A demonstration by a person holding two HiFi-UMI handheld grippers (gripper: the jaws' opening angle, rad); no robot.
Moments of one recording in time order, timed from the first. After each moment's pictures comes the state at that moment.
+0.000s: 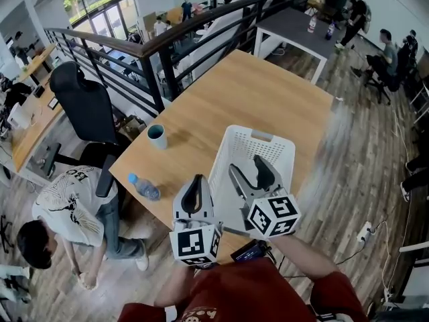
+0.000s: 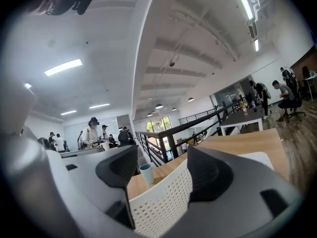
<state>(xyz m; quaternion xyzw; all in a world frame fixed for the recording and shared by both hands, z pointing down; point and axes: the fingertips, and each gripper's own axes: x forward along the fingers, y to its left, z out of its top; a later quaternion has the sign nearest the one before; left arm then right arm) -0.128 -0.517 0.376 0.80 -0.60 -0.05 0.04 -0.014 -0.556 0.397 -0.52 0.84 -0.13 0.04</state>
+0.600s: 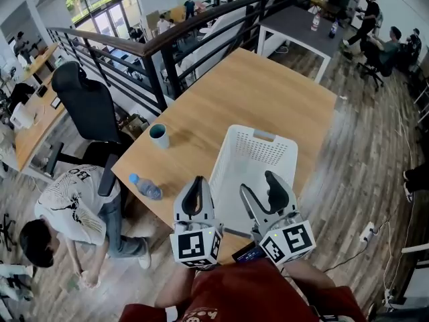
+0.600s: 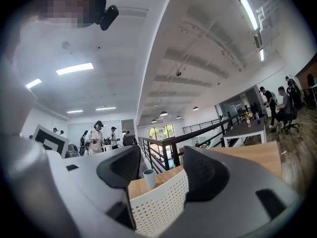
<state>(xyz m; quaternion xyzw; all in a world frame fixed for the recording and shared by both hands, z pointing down) -0.128 -0.515 0.376 0.80 -0.60 -0.04 0.04 -0.001 -0.497 0.364 -0.51 0.86 -0.06 0.06</state>
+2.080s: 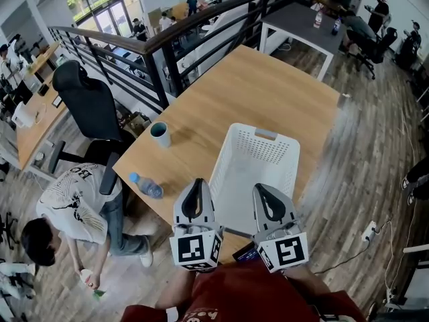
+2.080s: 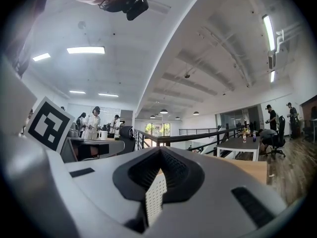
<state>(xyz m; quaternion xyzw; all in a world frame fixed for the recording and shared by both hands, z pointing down) -0.130 -0.510 0.378 0.79 -0.61 -0.04 0.04 -0.001 -0.482 0.373 -0.53 0.85 0.02 -0.01</state>
